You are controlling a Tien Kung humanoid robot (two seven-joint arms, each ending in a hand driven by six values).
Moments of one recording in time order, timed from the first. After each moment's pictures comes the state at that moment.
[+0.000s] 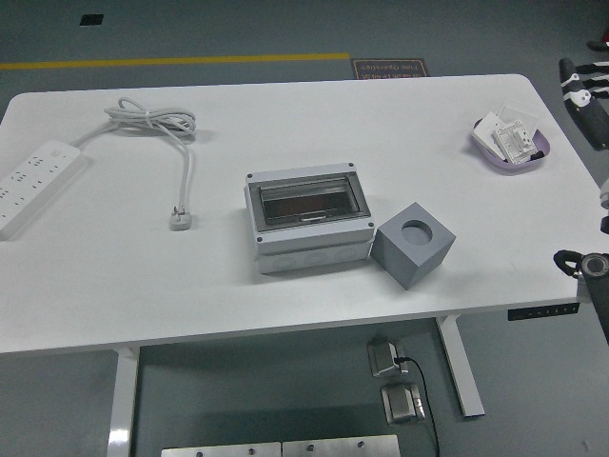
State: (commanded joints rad) left arm 0.00 0.13 -1.92 -0.18 1.84 -0.17 0.28; right arm 0.17 -0.21 1.62 1.48 -1.64 -0.43 0.14
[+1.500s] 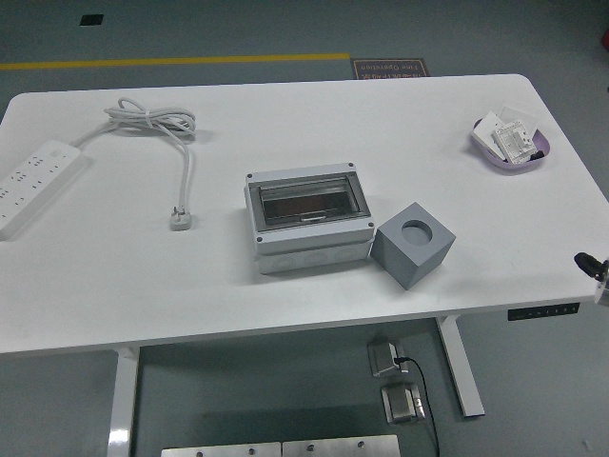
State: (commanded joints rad) left arm -0.01 0.12 -1.94 -0.18 1.83 -0.17 0.27; right arm 0.16 -0.20 1.70 1.46 -1.48 -0.38 0.20
